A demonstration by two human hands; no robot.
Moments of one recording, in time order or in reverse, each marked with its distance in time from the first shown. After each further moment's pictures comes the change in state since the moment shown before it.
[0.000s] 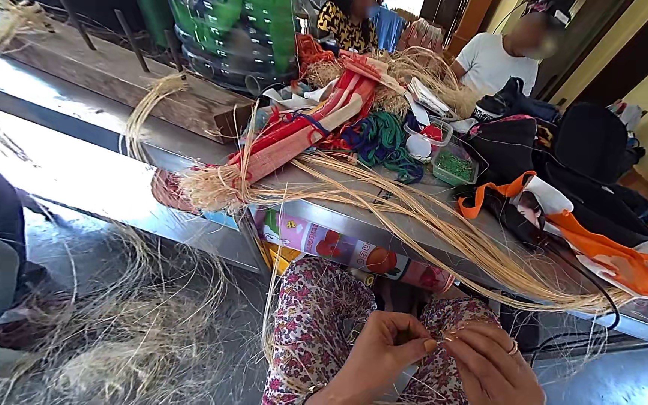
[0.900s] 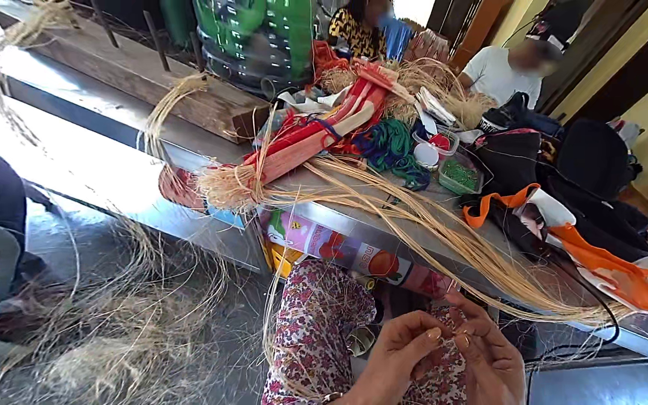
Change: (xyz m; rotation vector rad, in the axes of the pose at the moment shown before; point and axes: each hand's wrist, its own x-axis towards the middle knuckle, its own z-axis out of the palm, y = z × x) left_hand 0.003 -0.009 0.015 -0.327 -0.008 0.063; right_hand 0.015 -0.016 0.017 0.863 0.100 0.683
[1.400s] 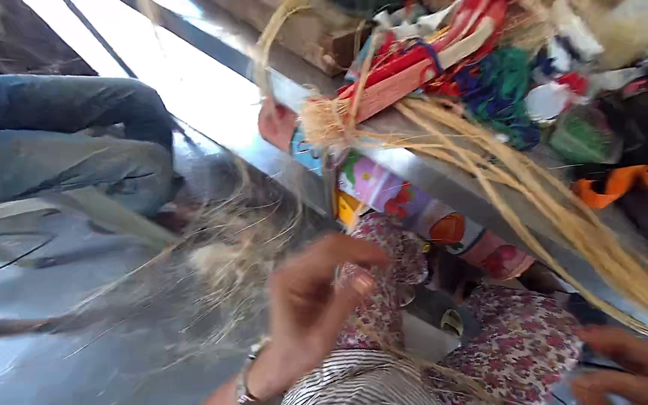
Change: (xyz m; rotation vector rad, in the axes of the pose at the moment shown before) left_hand -0.077 0.109 -0.078 0.864 0.401 0.579; right_hand 0.001 -0.058 -0.041 -0.519 -0.376 -0.071
